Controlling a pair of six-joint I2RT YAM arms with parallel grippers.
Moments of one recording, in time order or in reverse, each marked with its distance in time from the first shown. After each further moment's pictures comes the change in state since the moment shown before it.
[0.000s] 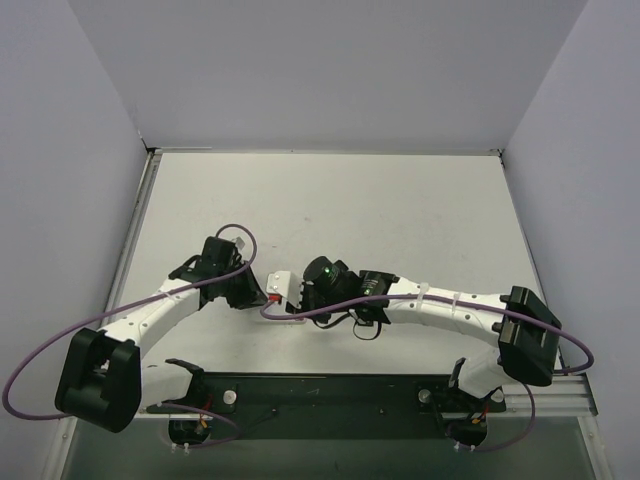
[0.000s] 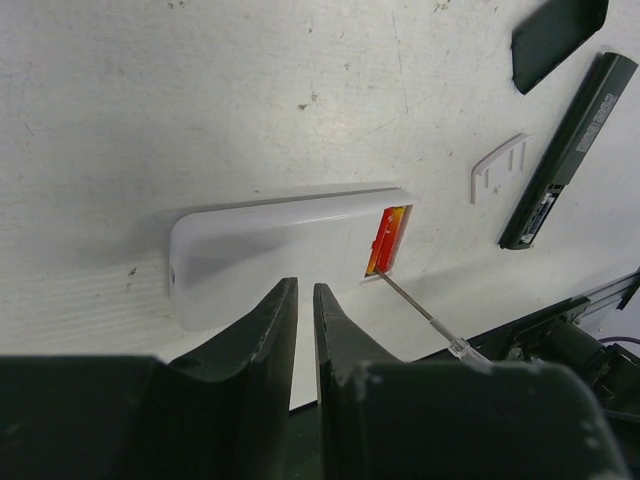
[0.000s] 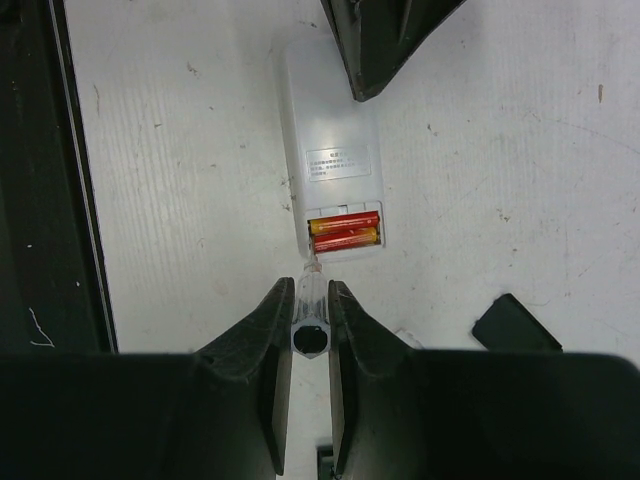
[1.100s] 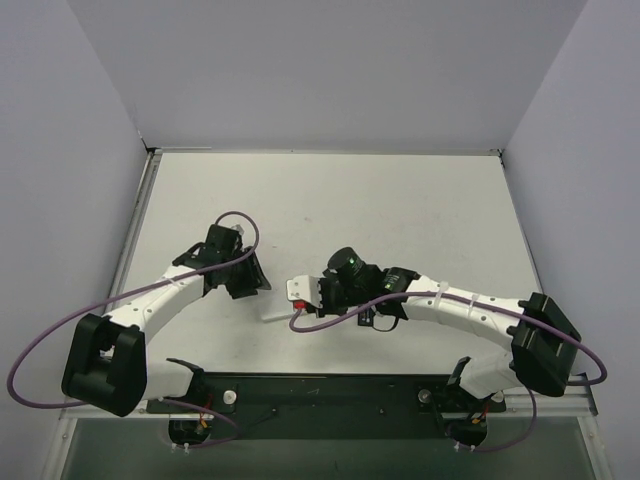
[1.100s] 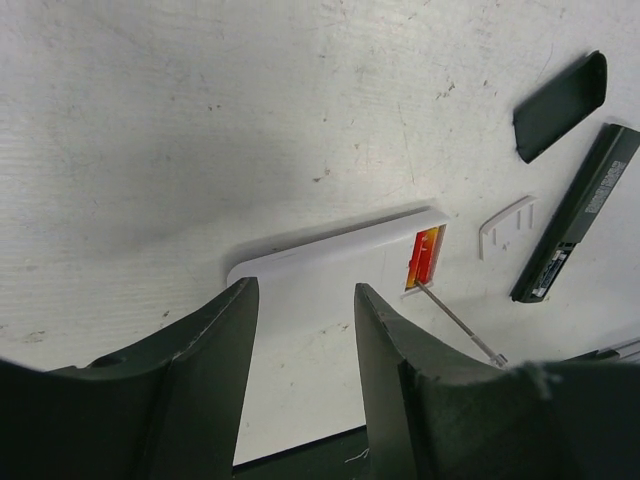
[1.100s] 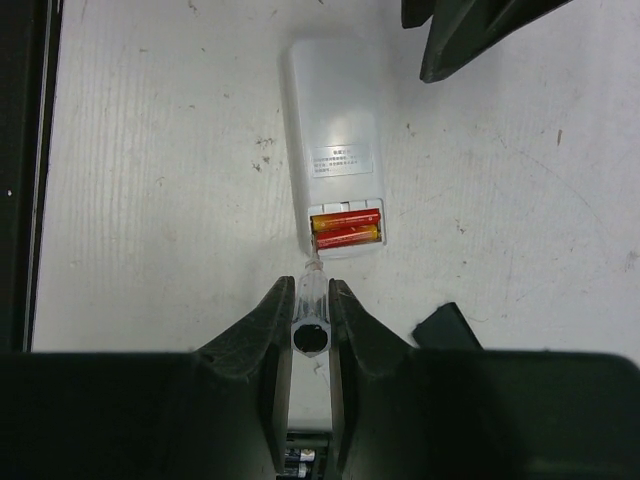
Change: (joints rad) left arm -0.005 0.080 0.098 -0.015 -0.111 0.029; right arm -0.139 -0.092 -0.116 0.041 -0.200 -0.317
